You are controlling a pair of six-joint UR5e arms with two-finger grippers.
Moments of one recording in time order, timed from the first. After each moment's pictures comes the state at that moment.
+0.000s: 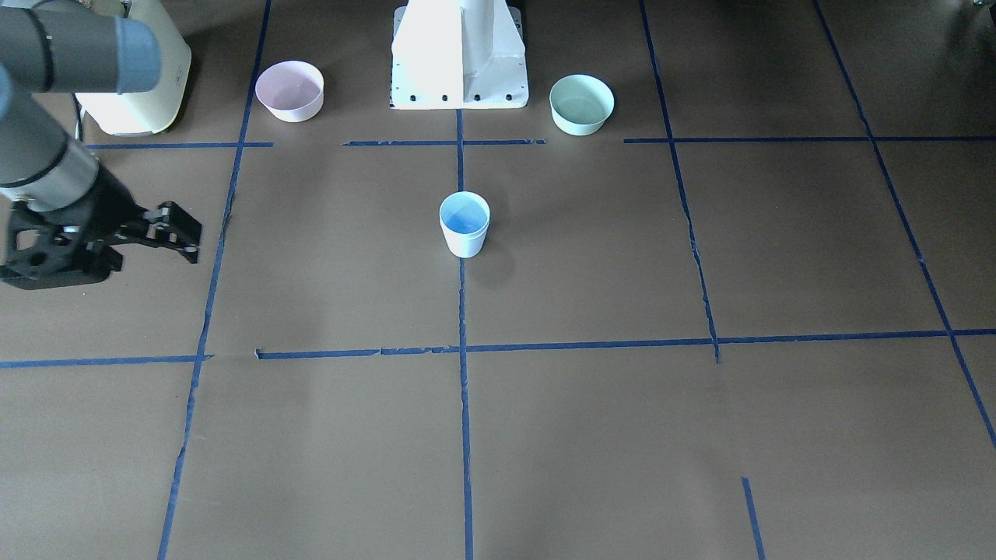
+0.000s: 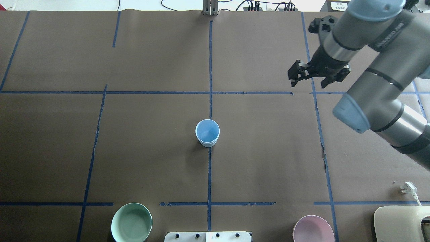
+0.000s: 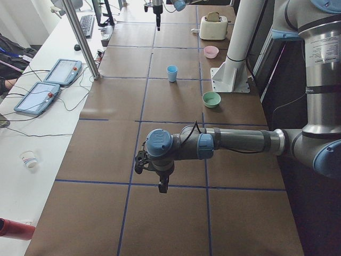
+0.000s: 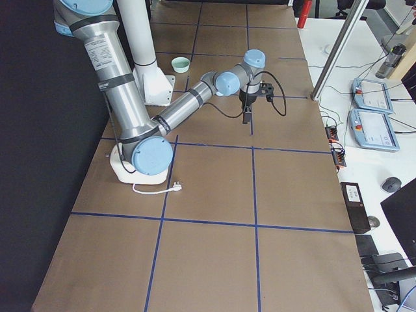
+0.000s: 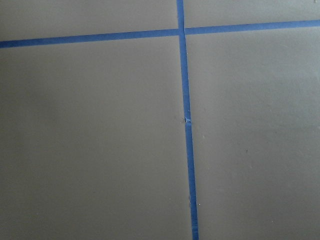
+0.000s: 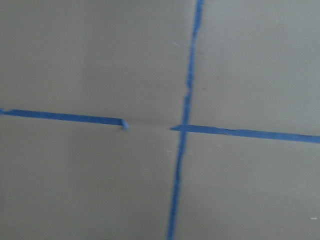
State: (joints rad) left arm -1.58 -1.41 -1.76 -1.49 -2.39 0.14; right arm 1.06 -1.29 1.87 -1.69 2.24 0.56
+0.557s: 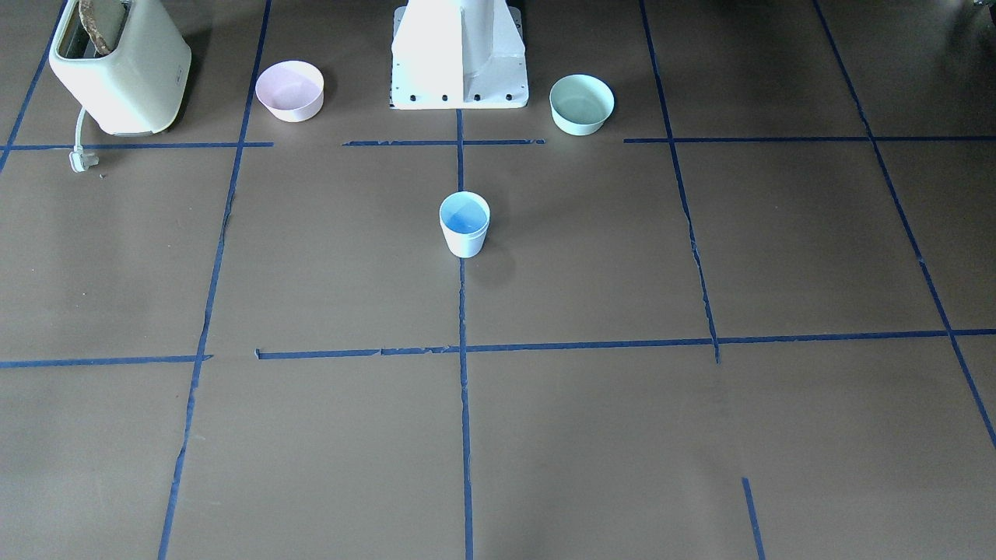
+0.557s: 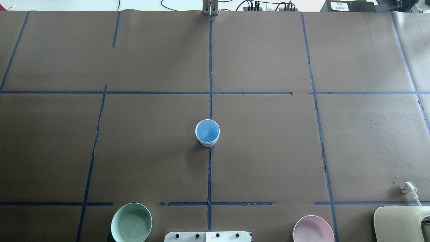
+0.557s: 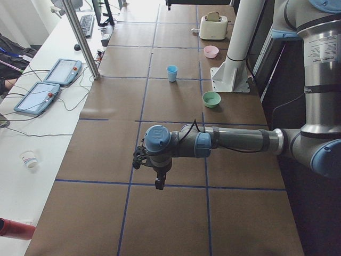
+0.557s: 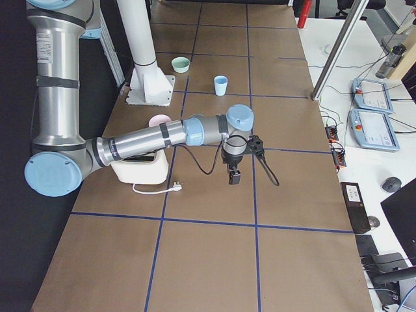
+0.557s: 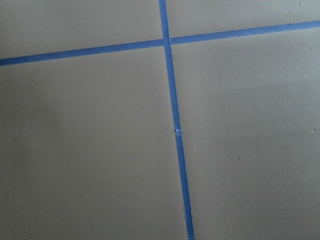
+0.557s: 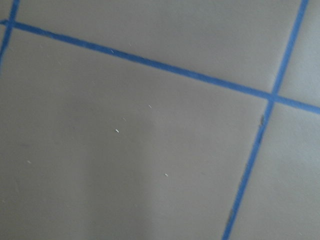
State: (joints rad) left arm -1.56 -1.41 -1.76 -1.53 -2.38 0.13; right arm 1.40 -1.68 1.90 -1.69 2.32 -0.09
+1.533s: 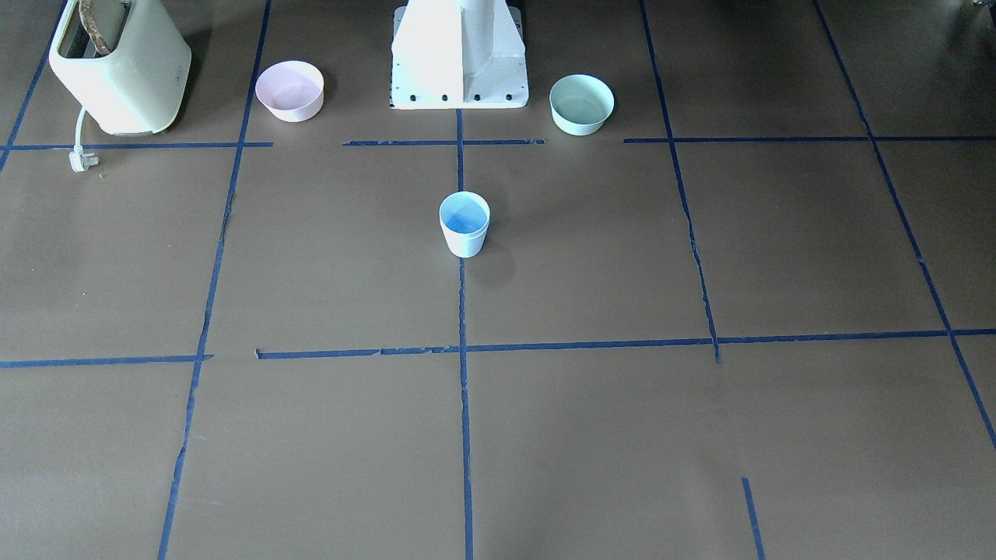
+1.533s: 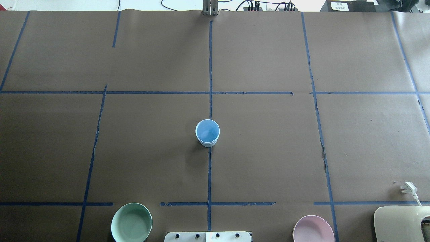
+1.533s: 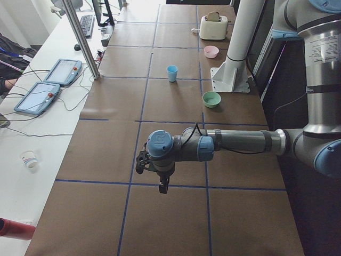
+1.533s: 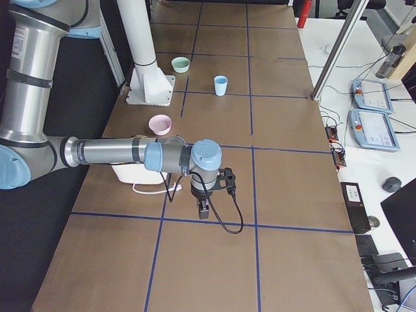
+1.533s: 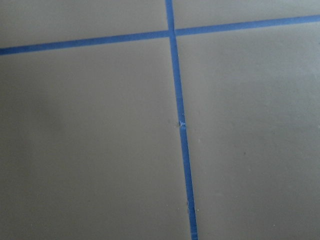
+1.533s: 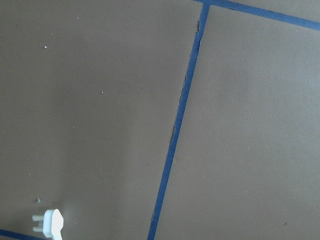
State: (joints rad) left arm -1.57 -1.39 -1.75 -1.53 -2.38 0.13; right arm 1.52 -1.84 1.90 -1.70 2.32 -0.22
